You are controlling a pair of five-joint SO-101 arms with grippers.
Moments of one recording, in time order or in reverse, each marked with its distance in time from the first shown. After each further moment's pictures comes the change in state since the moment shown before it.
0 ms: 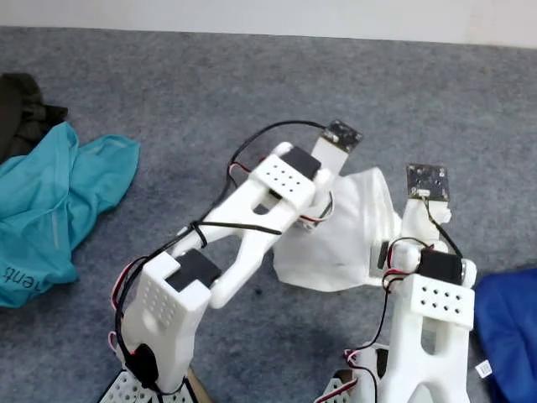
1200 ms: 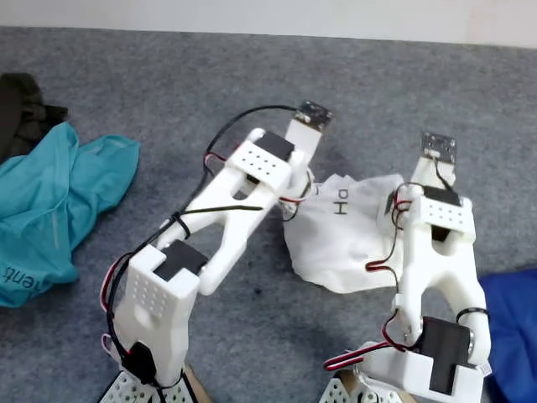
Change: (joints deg) left arm -8.1 0.0 -0.1 -2.5 0.0; right arm 1.0 40.6 -21.1 -12.5 -8.8
